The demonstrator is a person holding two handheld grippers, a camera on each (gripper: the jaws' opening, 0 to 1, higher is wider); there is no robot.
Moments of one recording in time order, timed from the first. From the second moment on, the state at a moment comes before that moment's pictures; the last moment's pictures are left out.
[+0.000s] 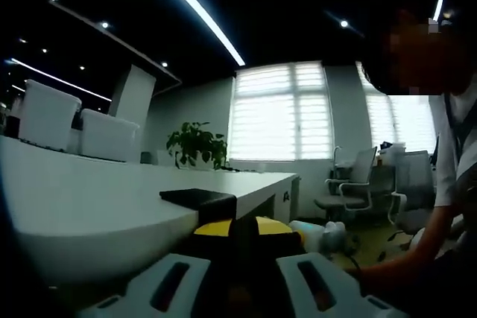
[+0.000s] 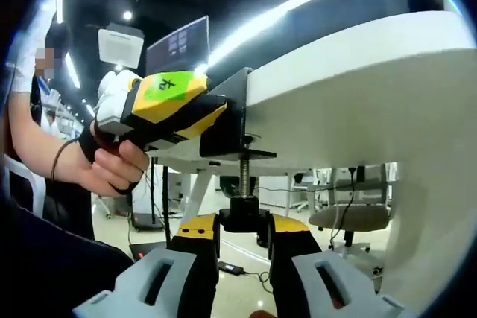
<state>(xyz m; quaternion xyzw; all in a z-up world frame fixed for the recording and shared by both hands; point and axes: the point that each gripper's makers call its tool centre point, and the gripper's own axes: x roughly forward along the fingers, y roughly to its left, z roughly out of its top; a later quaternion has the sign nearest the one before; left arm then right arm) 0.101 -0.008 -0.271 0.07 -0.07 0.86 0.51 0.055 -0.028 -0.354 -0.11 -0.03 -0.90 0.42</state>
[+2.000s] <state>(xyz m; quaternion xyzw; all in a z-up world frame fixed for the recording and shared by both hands) 0.096 -0.008 -0.266 0.06 -0.07 0.86 0.50 0.059 -0.017 -0.359 -0.11 0.08 -0.94 0.32</state>
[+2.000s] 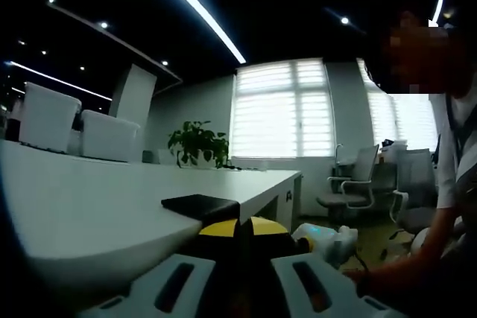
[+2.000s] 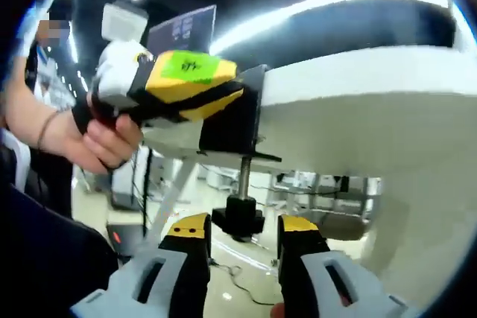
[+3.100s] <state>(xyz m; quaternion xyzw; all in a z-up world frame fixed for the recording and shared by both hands) 0.095 -0.009 -0.264 0.06 -0.08 0.86 0.50 0.058 -0.024 -0.346 -0.13 0.09 -0.94 0.30</state>
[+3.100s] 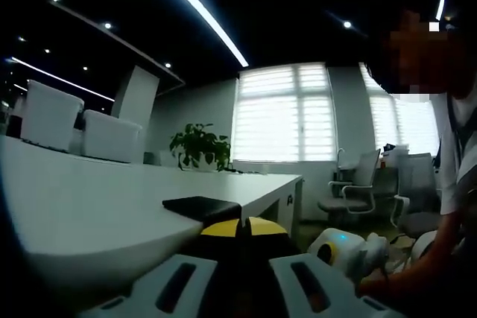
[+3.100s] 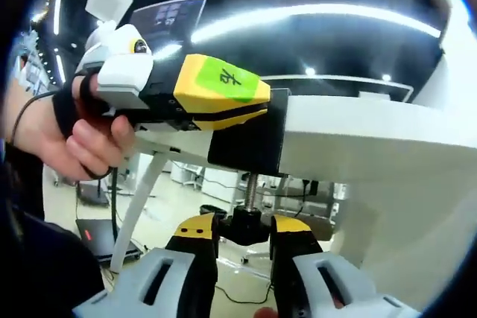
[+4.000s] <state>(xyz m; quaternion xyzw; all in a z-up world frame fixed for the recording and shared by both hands) 0.102 0.000 -0.264 0.06 -0.07 0.86 0.50 0.060 -0.014 -0.362 -0.09 0.04 -0.92 0.37</state>
